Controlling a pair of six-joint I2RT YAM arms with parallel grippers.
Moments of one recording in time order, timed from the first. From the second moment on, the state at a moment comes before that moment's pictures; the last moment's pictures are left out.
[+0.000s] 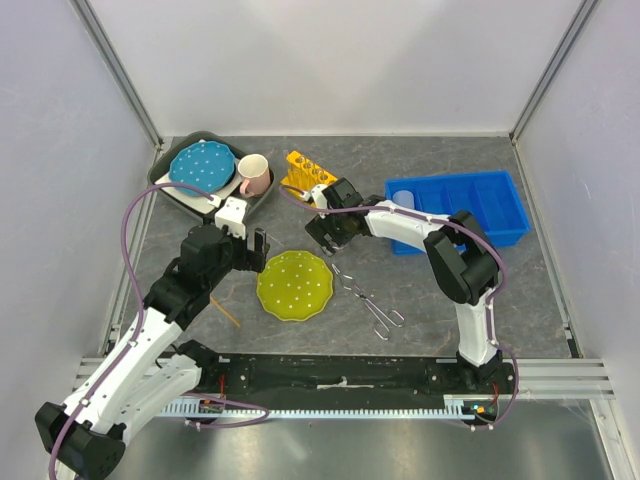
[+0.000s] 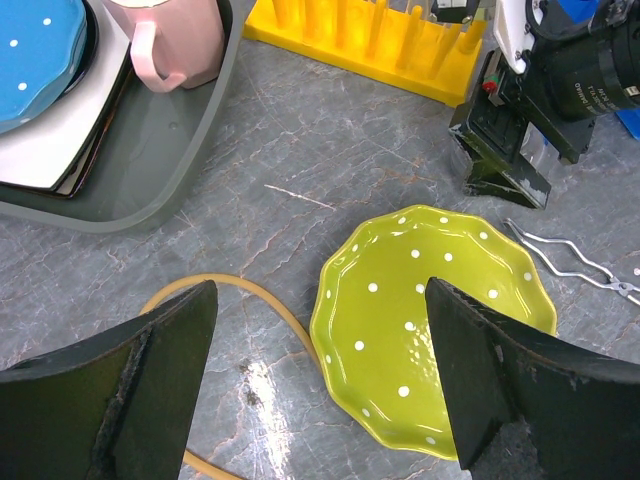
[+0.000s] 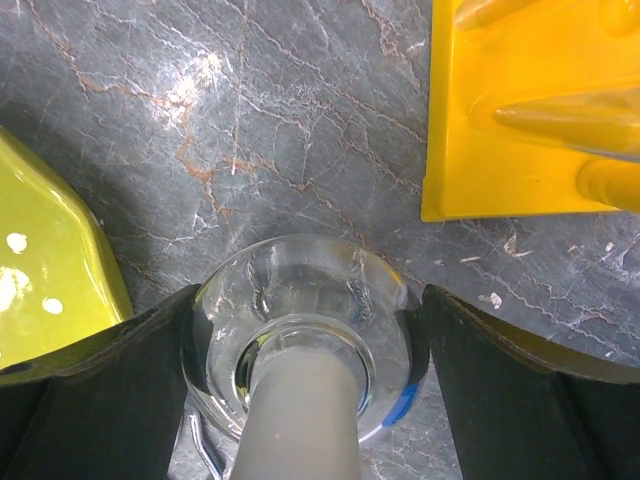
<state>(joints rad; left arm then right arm) -0.48 0.74 0.70 -0.36 -0.13 -0.06 0.68 2.03 1.44 -0.39 -0.04 -0.11</state>
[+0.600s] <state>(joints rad) -0.48 0.74 0.70 -0.37 -0.13 -0.06 0.69 1.89 1.37 -0.46 -0.02 -0.18</state>
